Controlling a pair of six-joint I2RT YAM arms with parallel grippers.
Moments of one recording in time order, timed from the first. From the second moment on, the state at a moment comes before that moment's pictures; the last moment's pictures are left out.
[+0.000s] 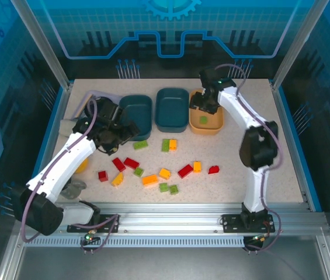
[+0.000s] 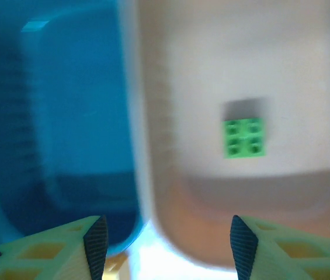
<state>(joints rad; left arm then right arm) -0.32 1.29 1.18 -1.06 0.00 -1.03 0.35 1.94 1.82 -0.93 -0.07 0.50</state>
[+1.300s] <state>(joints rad) -0.02 1.41 0.76 -0.95 0.03 -0.96 0.70 1.72 1.41 -0.60 -0.52 0.22</state>
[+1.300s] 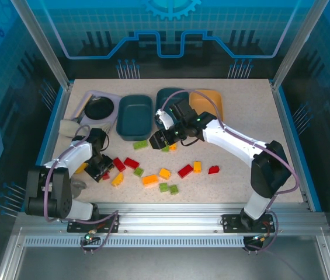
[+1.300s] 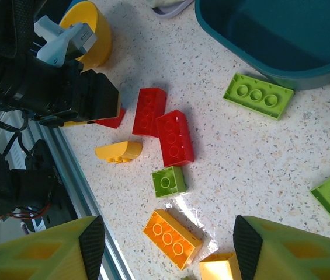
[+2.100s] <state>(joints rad) -0.19 1.83 1.64 -1.08 -0.02 -0.88 0.59 1.64 1.37 -0.42 -0.49 0.37</state>
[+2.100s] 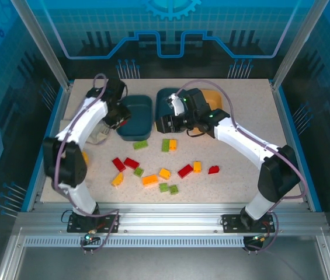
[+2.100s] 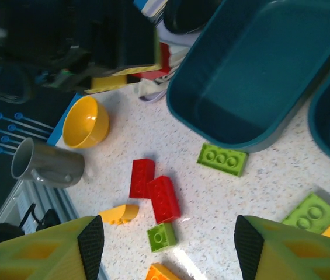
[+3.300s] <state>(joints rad) -0.30 1.74 1.74 -1.00 0.09 -0.75 0.53 1.57 1.19 -0.94 -0.11 0.54</state>
